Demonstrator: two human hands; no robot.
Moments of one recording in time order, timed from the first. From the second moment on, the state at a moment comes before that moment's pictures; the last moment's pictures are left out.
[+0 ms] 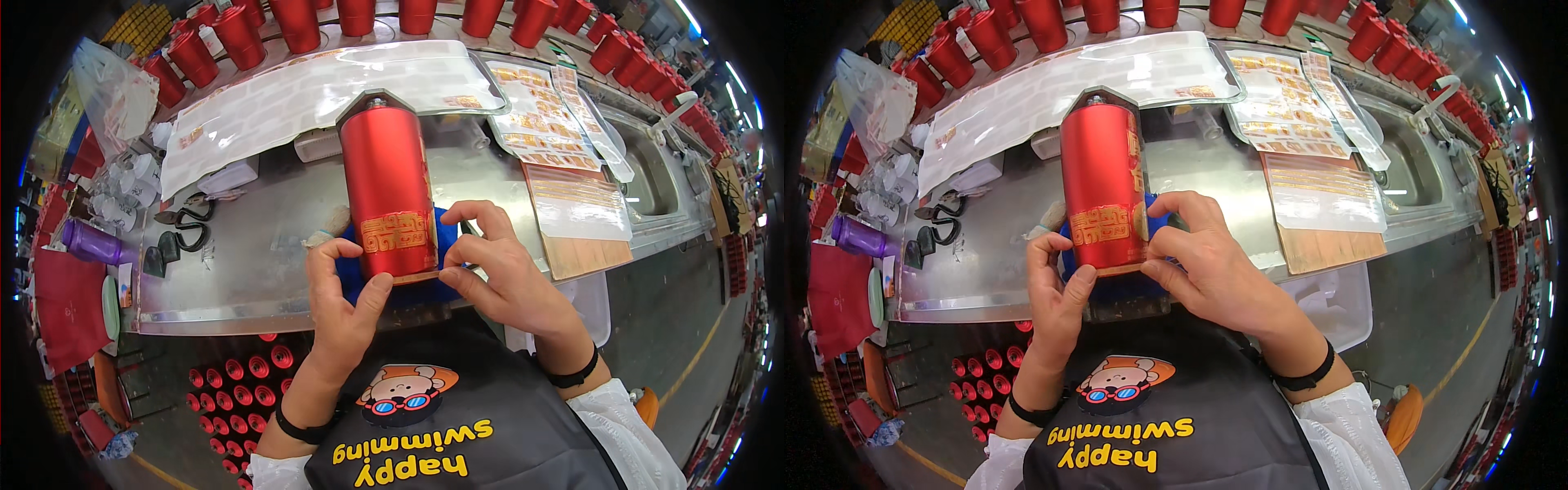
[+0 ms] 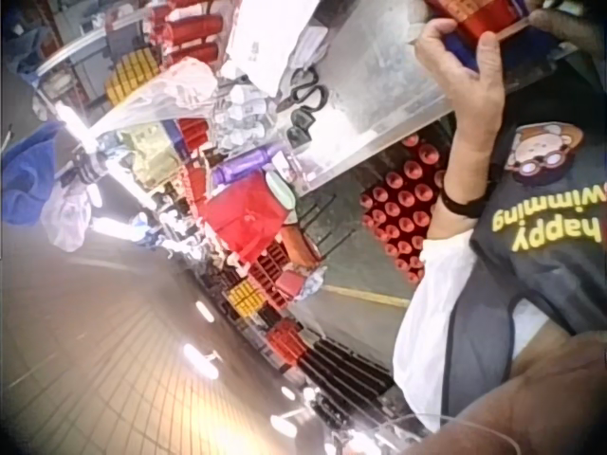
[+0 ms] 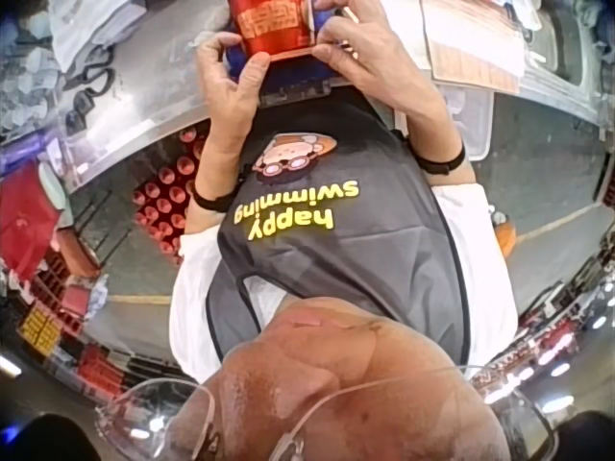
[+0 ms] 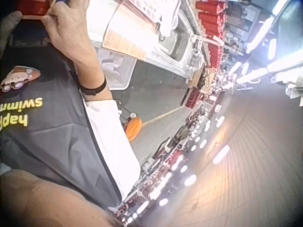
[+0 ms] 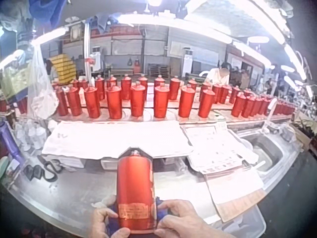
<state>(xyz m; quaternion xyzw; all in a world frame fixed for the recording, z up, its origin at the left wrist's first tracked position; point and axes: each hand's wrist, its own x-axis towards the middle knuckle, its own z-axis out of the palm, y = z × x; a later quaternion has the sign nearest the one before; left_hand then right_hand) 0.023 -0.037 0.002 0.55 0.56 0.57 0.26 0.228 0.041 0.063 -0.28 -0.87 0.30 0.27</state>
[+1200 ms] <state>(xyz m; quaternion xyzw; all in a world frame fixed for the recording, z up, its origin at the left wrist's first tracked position) 0.009 -0.039 0.020 0.83 0.37 0.41 -0.09 0.243 0.057 0.050 -0.25 -0.82 0.44 0.25</state>
